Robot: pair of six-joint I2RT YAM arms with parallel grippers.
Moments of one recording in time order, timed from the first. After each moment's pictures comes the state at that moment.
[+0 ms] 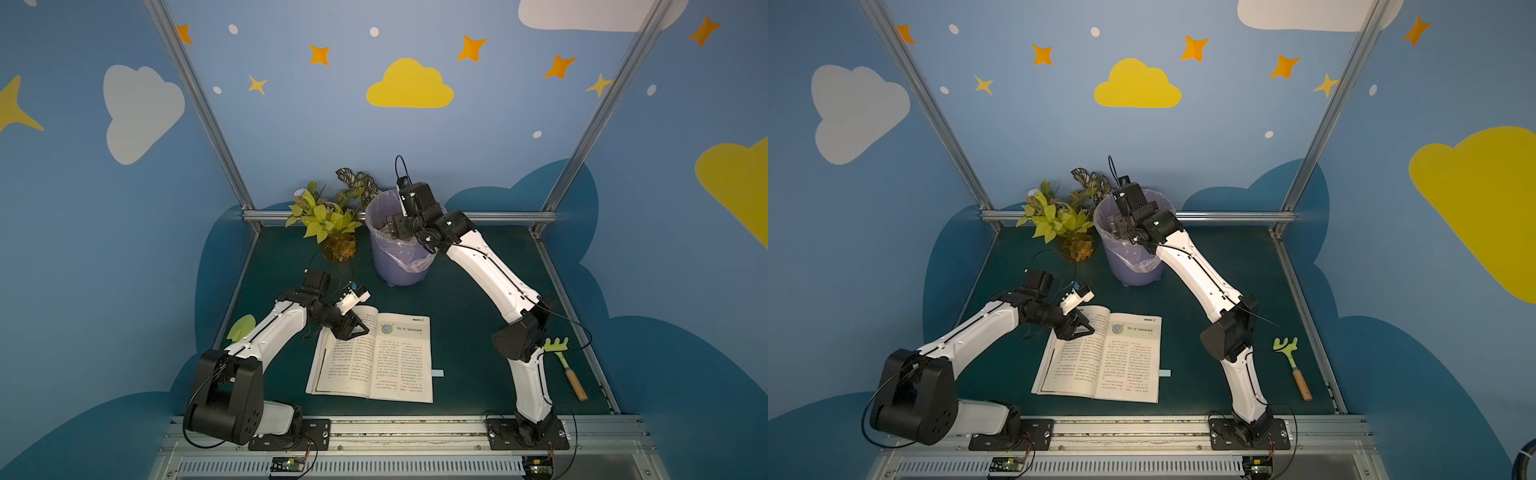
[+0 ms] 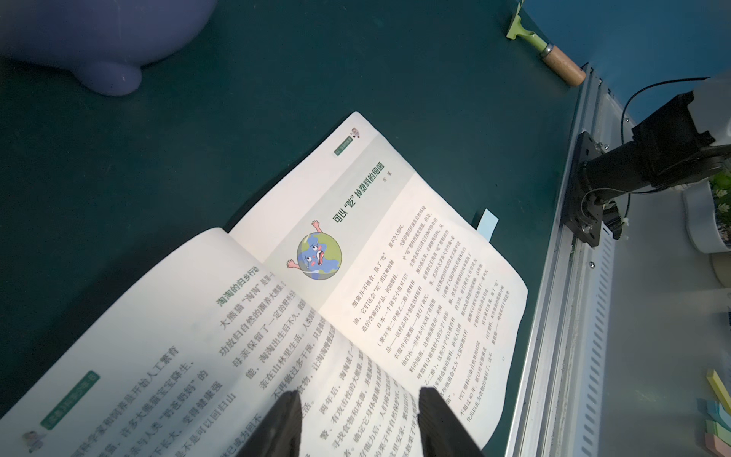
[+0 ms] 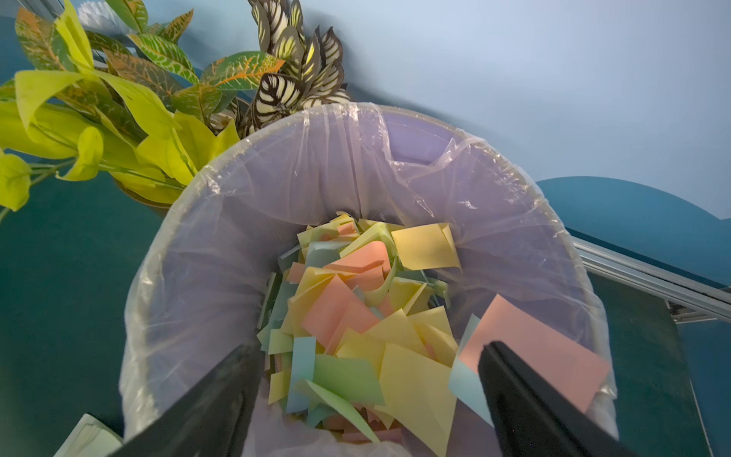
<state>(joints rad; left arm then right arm) -0.22 1.39 0.87 -0.67 0.75 0.49 0.75 2.11 2.38 -0.90 0.39 0.11</state>
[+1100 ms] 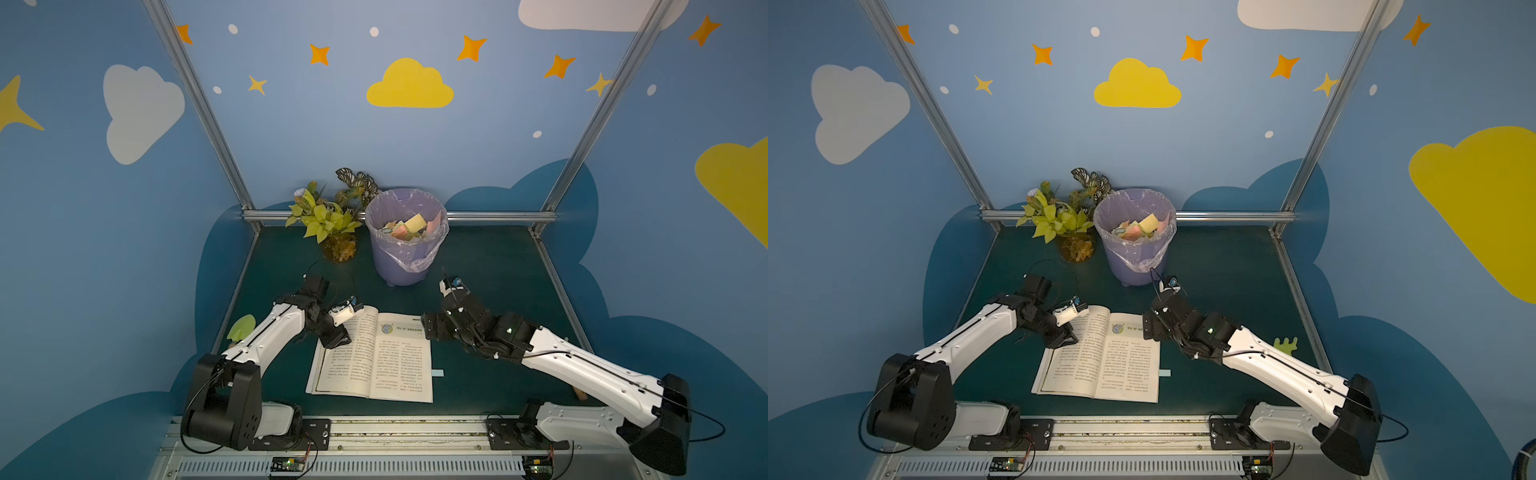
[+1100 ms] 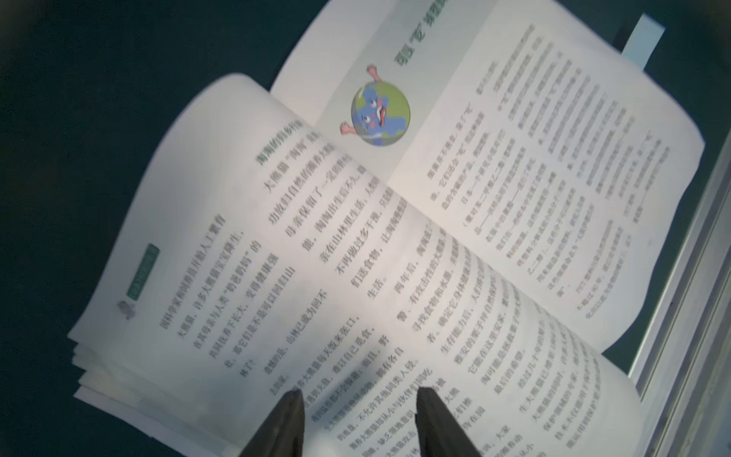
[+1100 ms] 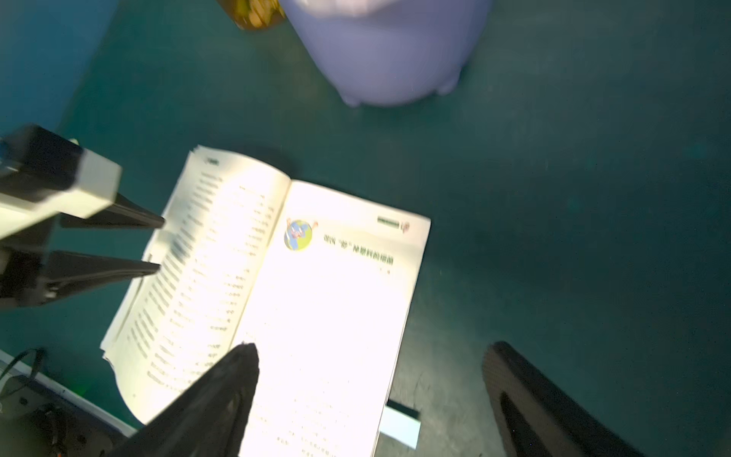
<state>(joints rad) -0.21 1.37 0.82 -0.81 0.41 0.78 1.00 1.16 0.91 -0.65 0.27 0.69</state>
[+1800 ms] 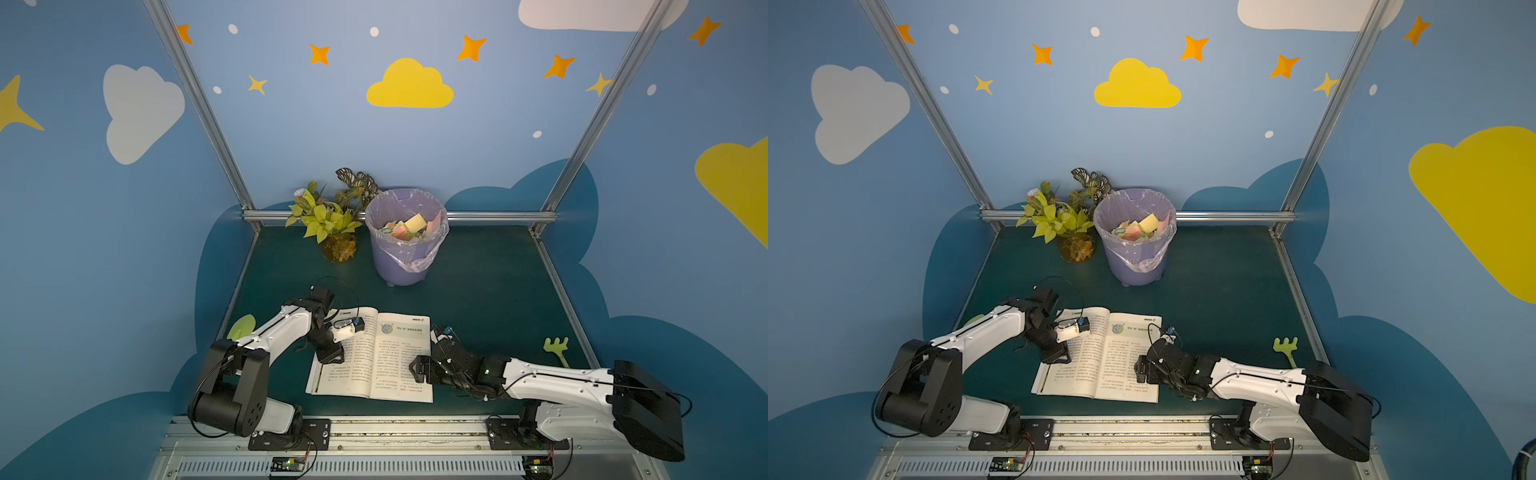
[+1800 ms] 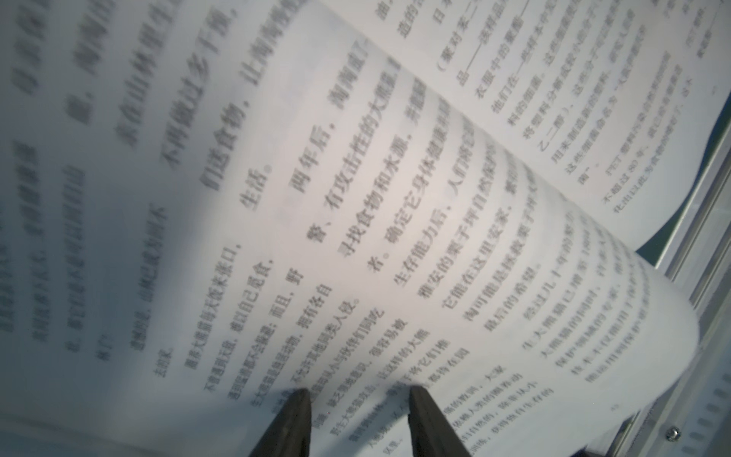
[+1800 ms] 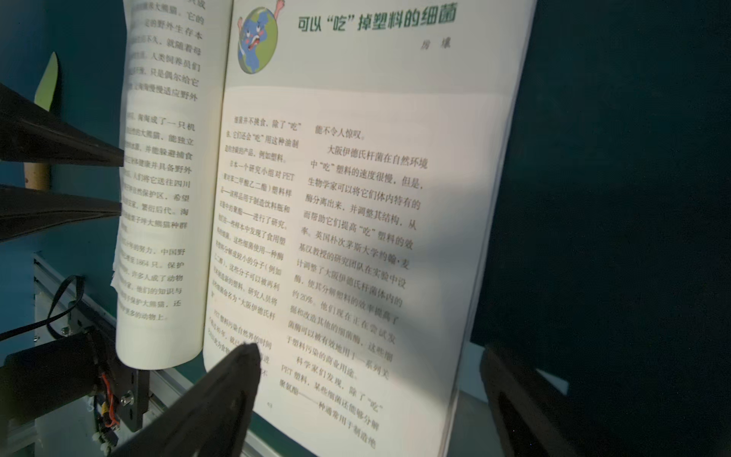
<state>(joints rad) -0.25 1.44 0.78 -0.89 0.33 0.87 1.15 1.24 0.50 -0.17 0.09 1.03</state>
